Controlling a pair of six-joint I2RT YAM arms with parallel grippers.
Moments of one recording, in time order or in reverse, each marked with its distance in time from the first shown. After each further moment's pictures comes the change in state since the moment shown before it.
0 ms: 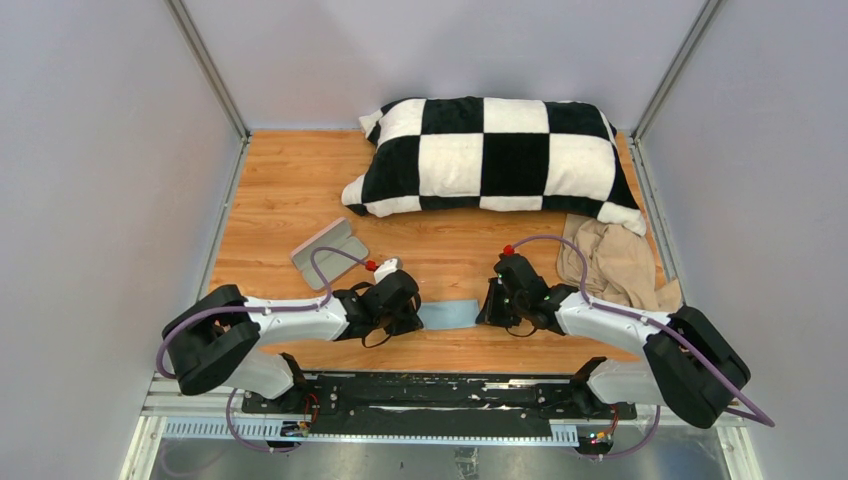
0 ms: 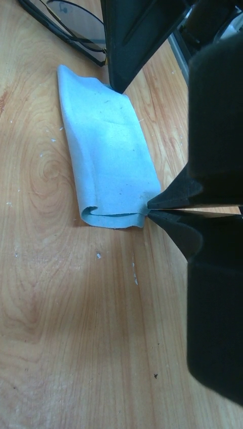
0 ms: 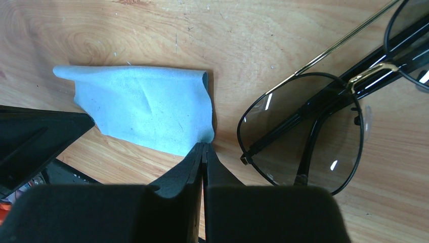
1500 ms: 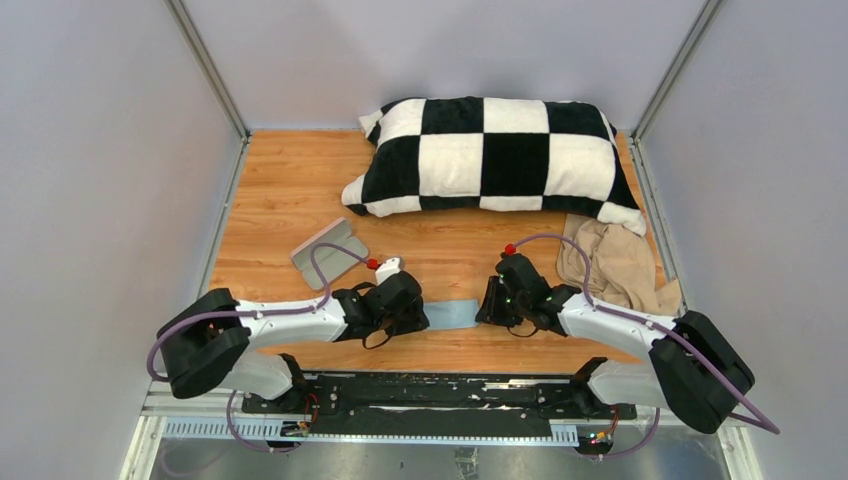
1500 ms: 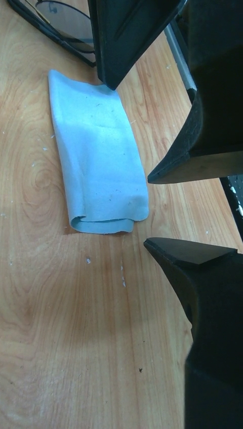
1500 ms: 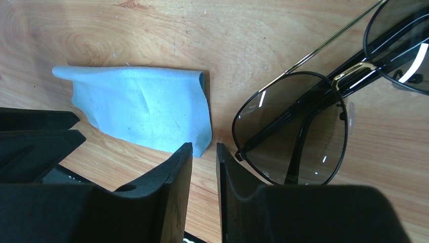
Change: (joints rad) left arm -0.036 -0.040 0.035 -0.084 -0.049 0.016; right arm 0.000 -0.031 0.000 -0.024 0.027 -0.022
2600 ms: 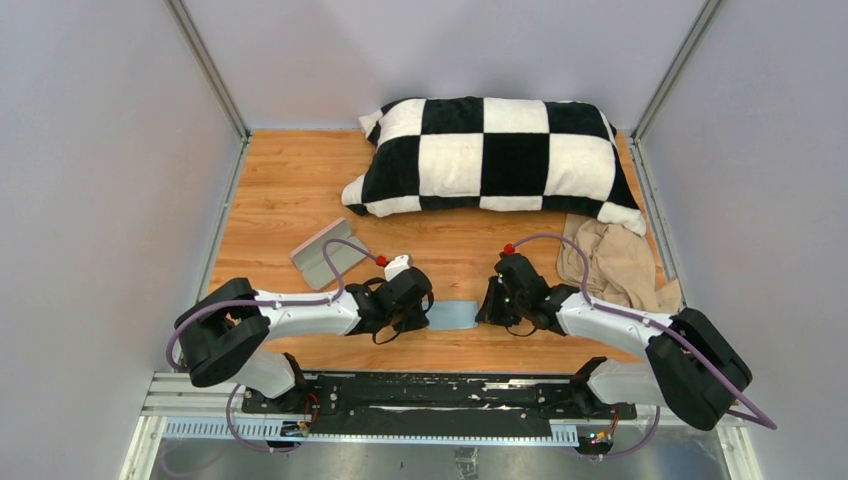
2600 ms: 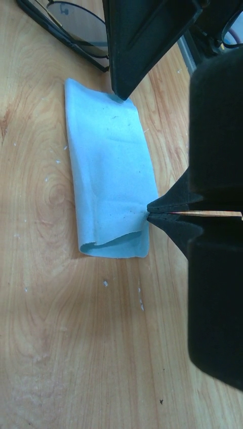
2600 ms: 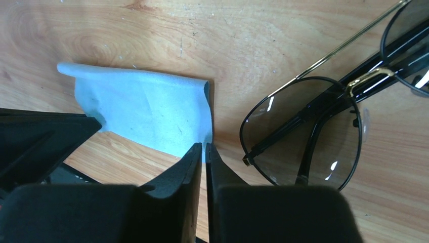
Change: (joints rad) left arm -0.003 0.105 0.065 0.010 0.001 -0.006; right arm 0.000 0.026 0.000 0.030 -0.020 0.018
